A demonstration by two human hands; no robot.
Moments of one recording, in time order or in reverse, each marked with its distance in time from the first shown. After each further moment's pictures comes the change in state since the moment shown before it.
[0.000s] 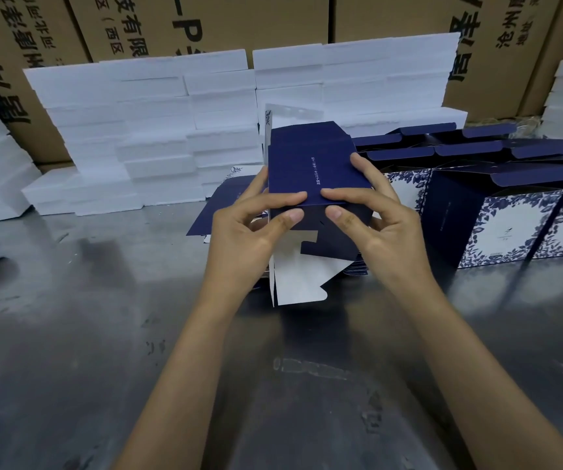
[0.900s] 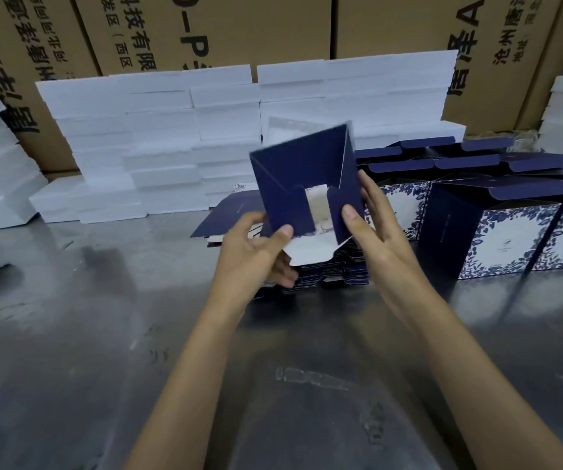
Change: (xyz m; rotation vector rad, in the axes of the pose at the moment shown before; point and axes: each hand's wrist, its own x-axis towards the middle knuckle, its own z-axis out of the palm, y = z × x) left_hand 0.002 -0.012 0.000 -0.050 0.013 -0.324; right_hand 0.001 0.006 -0.001 0.168 -0.056 0.159
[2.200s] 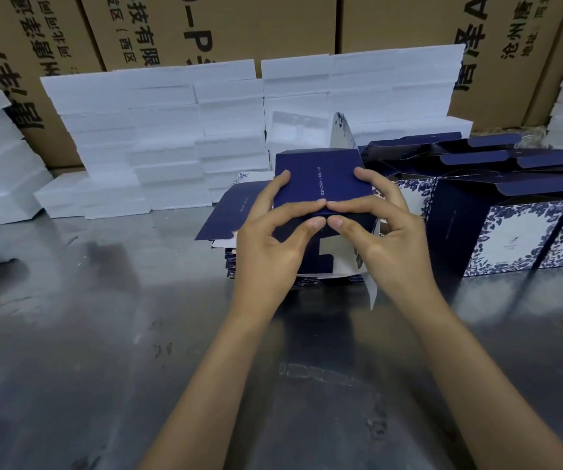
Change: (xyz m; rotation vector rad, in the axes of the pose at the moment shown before) left_hand -0.015 0.012 0.021 0.159 0.086 0.451; right_hand -0.007 -0.020 0.013 -0.190 0.115 -0.152
